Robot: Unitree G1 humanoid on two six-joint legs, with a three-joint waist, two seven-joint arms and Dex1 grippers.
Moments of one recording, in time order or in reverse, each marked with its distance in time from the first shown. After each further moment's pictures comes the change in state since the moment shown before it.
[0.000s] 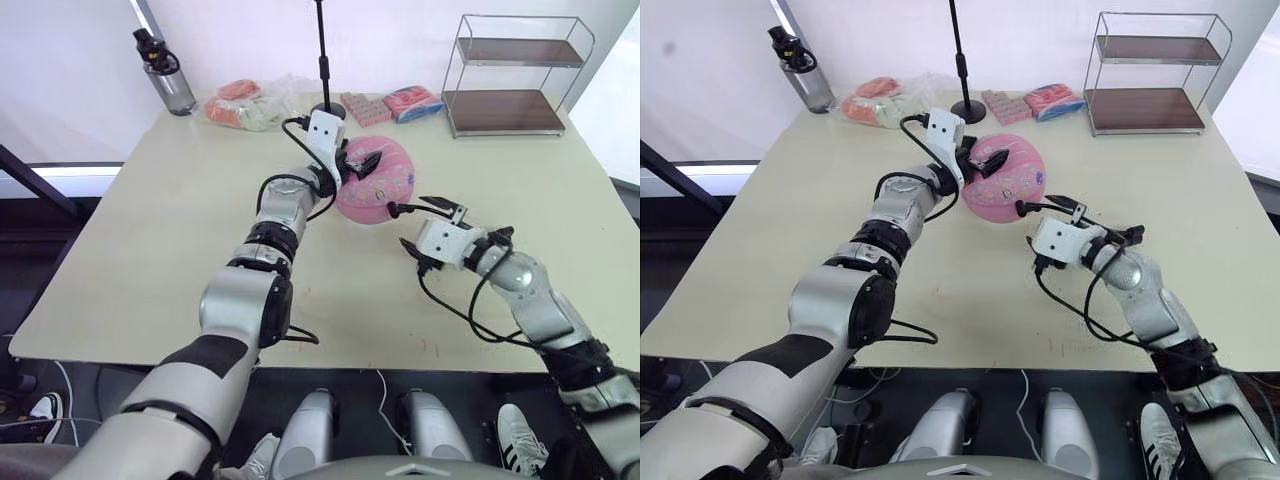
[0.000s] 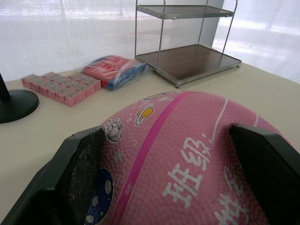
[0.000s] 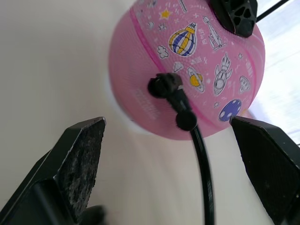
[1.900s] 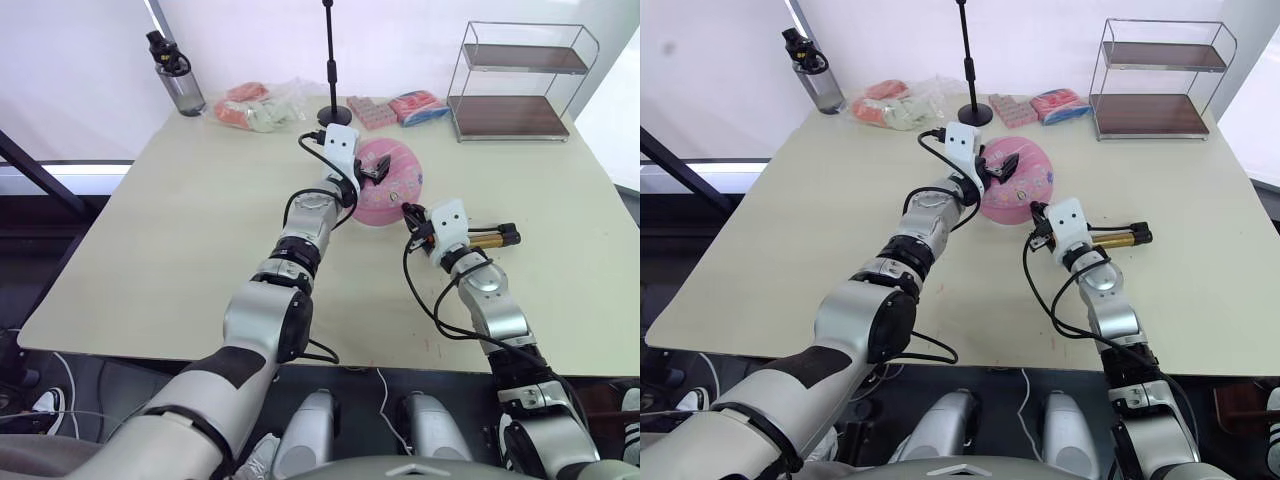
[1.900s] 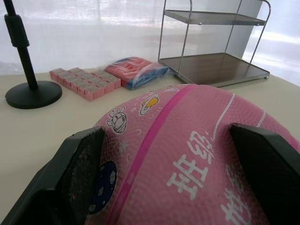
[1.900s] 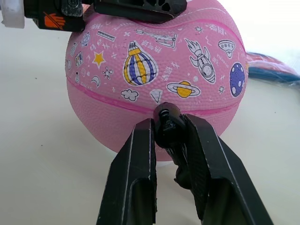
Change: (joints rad) left arm 0.061 -0.117 0.019 -0.047 0.042 -0.026 0.224; right arm 0.079 0.366 -0.238 0.129 0.358 0.096 -0.121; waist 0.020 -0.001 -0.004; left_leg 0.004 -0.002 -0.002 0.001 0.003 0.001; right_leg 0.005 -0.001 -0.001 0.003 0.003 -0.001
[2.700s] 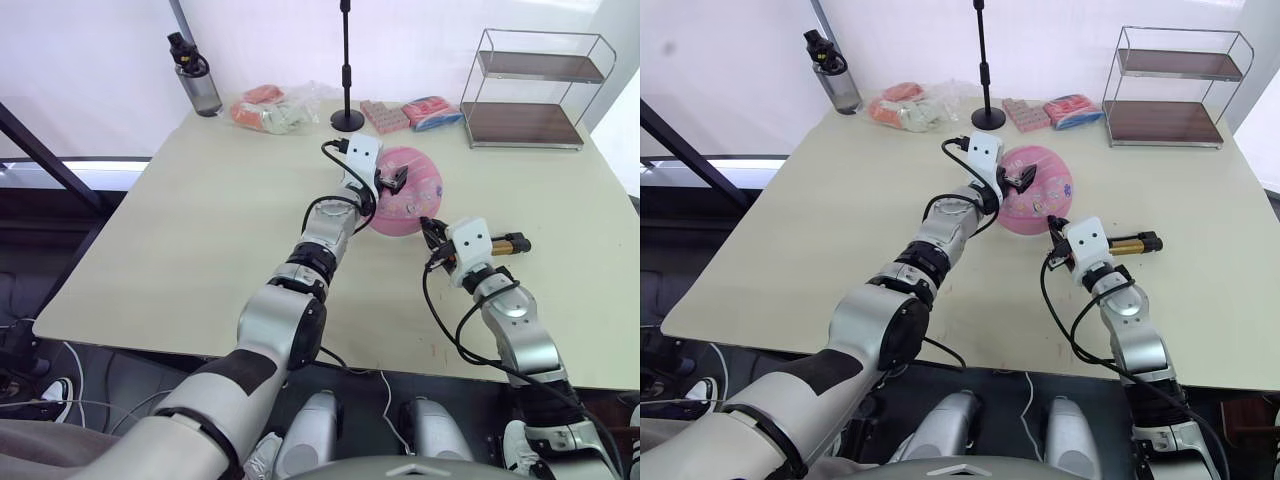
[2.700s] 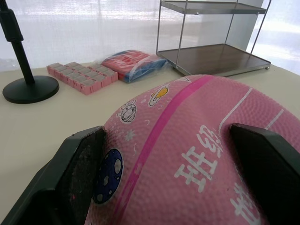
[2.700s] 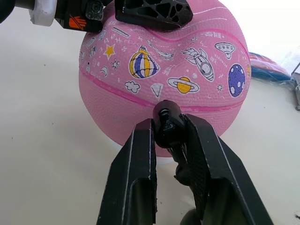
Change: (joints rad) left arm 0.014 -0.061 -0.044 0.011 0.026 0.006 0.051; right arm 0.181 -0.095 -0.002 -0.250 0.008 0.091 0.008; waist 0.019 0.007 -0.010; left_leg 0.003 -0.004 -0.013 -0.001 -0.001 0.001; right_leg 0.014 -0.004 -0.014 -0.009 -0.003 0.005
